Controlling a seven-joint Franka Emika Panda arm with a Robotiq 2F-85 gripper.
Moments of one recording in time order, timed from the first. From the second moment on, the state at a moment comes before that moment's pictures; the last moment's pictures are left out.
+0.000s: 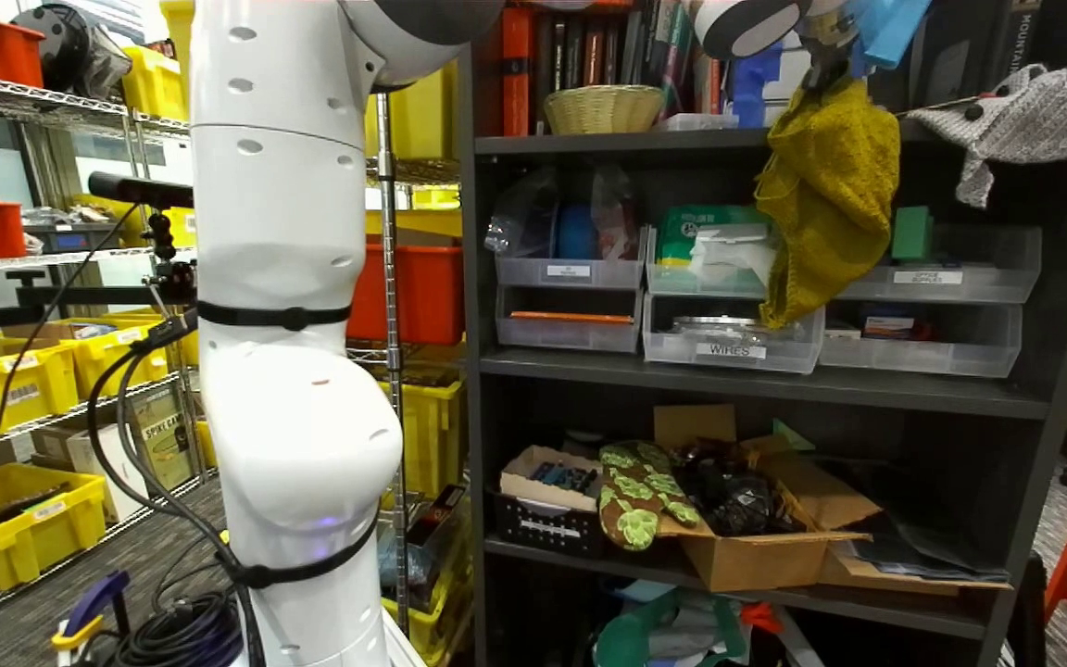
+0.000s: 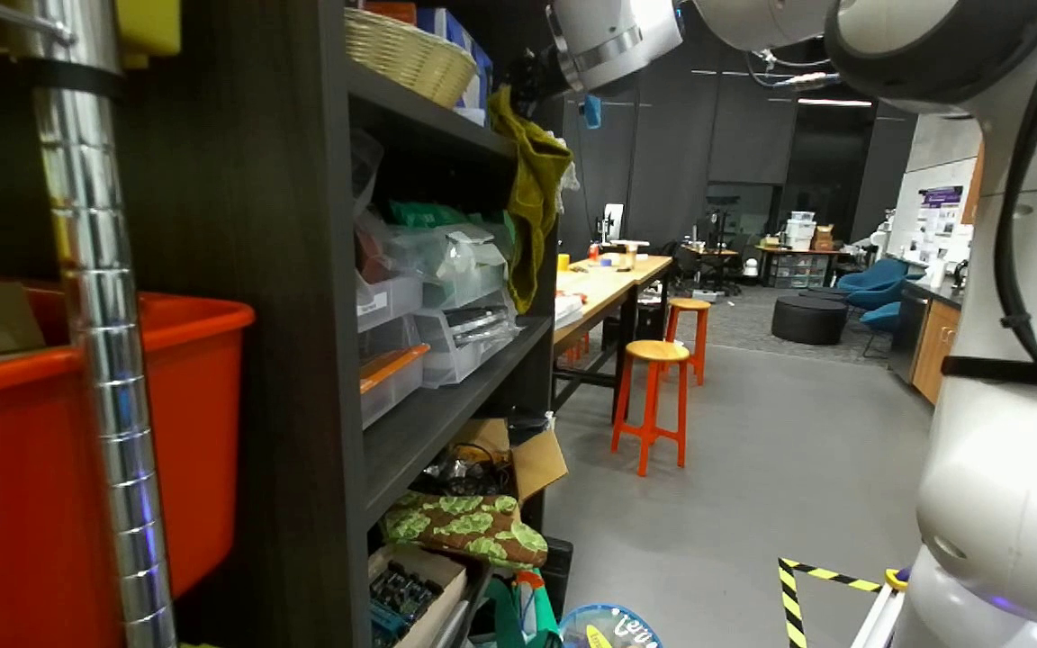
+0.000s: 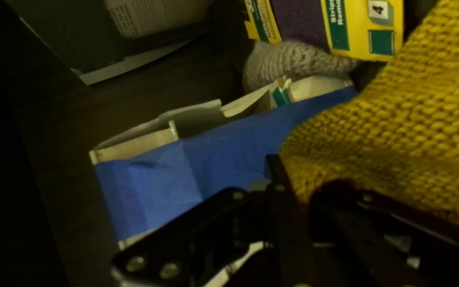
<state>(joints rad) -0.09 0.08 -0.10 -1.51 1.00 2.72 -2.32</state>
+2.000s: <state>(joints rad) -0.02 -0.03 -0.07 -1.70 0.61 2.75 -2.23</state>
